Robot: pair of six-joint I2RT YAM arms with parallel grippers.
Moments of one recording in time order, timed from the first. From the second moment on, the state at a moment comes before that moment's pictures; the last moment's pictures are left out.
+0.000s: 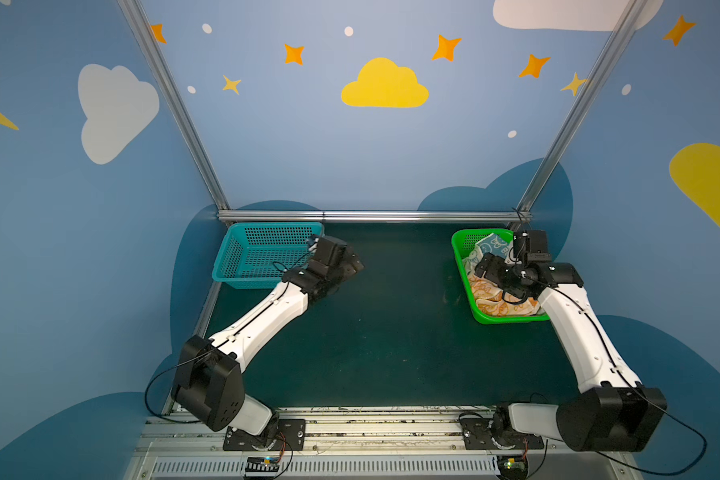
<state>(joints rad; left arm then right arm) -0.60 1.52 1.26 -0.43 -0.16 -0.93 0.03 1.32 1.27 -0.87 -0.03 0.50</state>
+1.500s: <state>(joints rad) -0.93 1.39 1.14 -0.24 -0.22 -0.39 0.23 1.72 1.86 -1.14 -0.16 0.54</state>
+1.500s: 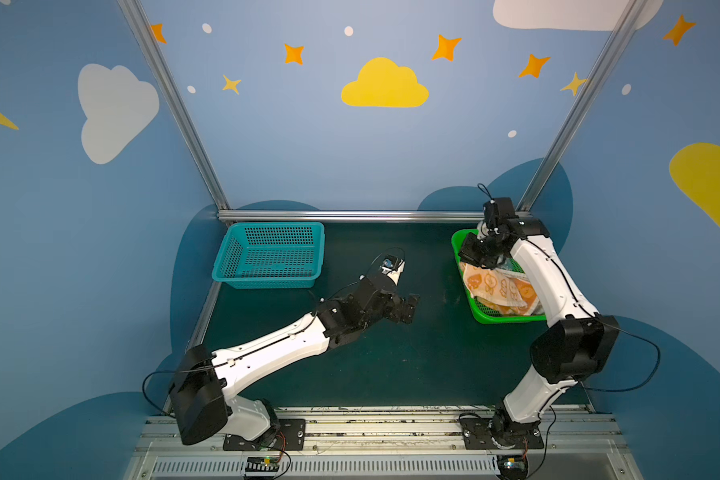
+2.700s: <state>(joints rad) -0.60 1.38 0.98 -0.46 -0.11 -0.67 0.55 2.01 1.64 -0.98 -0.45 0.47</state>
